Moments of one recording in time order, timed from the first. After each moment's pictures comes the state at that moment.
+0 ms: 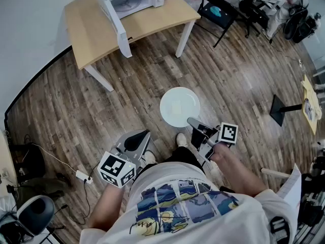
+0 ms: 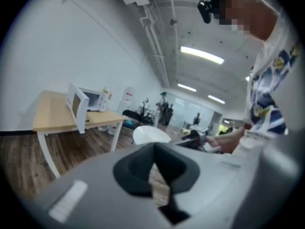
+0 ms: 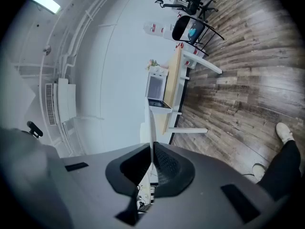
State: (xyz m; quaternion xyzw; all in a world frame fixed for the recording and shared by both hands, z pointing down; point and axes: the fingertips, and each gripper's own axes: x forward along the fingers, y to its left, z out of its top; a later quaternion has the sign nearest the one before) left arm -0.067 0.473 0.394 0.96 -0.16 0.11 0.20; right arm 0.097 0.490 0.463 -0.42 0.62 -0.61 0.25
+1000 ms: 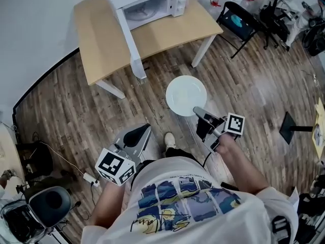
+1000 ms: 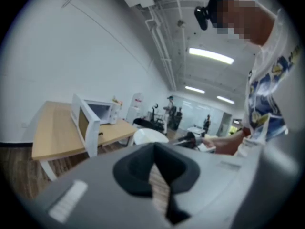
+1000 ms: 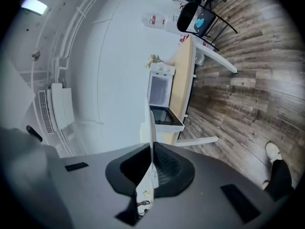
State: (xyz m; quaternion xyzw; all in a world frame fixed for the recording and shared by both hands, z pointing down) left arm -0.045 0.290 0.365 0.96 -0.21 0.11 0.17; right arm 0.138 0.281 0.459 -0.39 0.63 -0.62 0.26
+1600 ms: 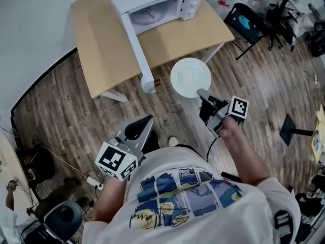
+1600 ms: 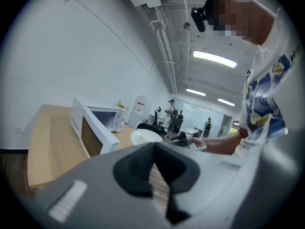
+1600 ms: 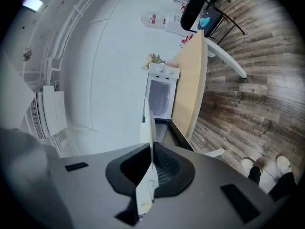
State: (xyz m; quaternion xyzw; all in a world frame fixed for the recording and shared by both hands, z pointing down) left arm -0.042 0.148 0.367 0.96 -0.21 0.09 0.17; right arm 0.159 0.110 0.473 -0.41 0.62 -0.61 0.27
